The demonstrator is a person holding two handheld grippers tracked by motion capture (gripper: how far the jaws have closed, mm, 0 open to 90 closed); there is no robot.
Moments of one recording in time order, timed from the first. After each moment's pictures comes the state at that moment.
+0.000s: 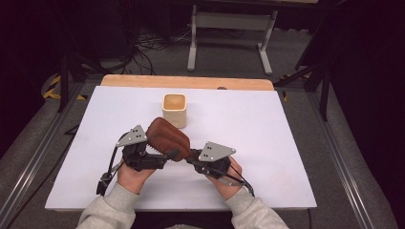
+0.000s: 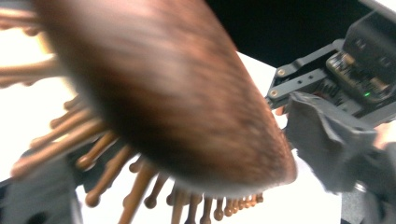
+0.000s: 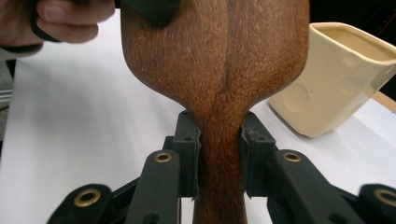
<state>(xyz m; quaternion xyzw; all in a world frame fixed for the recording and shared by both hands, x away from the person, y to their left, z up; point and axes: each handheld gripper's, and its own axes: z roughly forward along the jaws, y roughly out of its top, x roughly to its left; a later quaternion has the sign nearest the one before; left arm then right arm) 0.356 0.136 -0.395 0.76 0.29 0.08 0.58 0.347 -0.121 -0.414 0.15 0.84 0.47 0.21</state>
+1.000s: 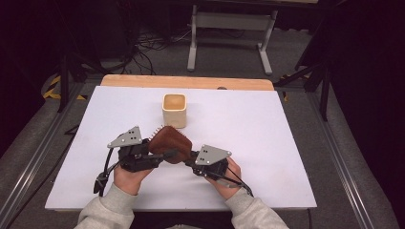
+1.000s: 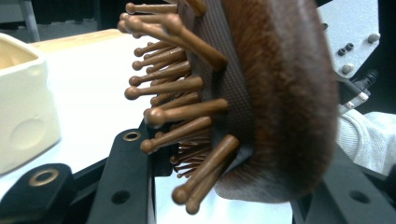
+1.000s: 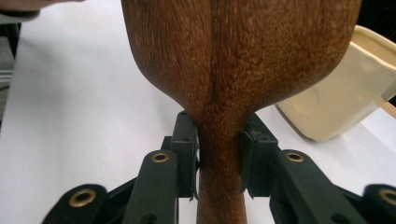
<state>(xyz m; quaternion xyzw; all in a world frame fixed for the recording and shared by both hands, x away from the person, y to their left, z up) 0.347 0.142 -0.381 0.76 0.23 0.04 0.60 0.345 -0.116 -0.417 0.12 0.85 0.46 0.21</state>
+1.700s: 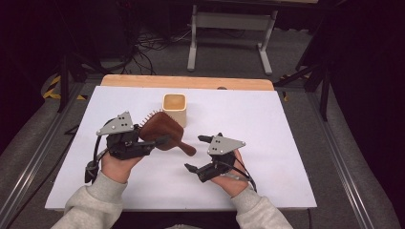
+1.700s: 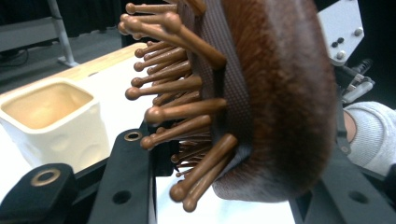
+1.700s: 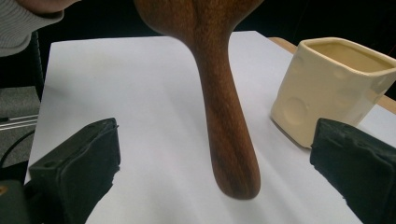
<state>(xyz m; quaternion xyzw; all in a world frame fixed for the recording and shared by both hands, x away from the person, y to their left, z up) 0.356 0.159 -0.338 0.78 0.23 0.10 0.58 0.359 -0.137 -0.406 0.15 0.82 0.52 0.17</state>
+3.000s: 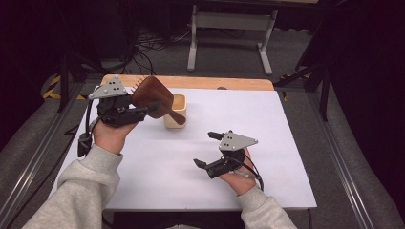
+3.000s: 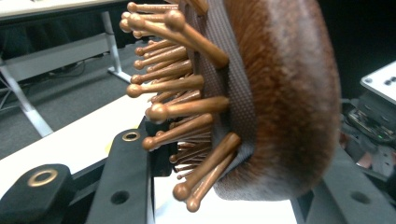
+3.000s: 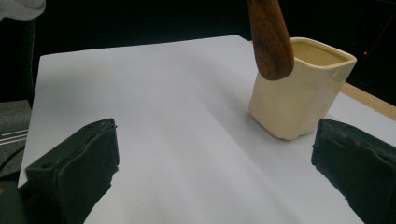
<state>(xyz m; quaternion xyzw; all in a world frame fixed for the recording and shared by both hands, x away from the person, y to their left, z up) 0.402 0.173 -0.282 0.76 0.27 0.17 0.56 0.362 -0.162 -0.399 0.17 0.81 0.54 0.17</state>
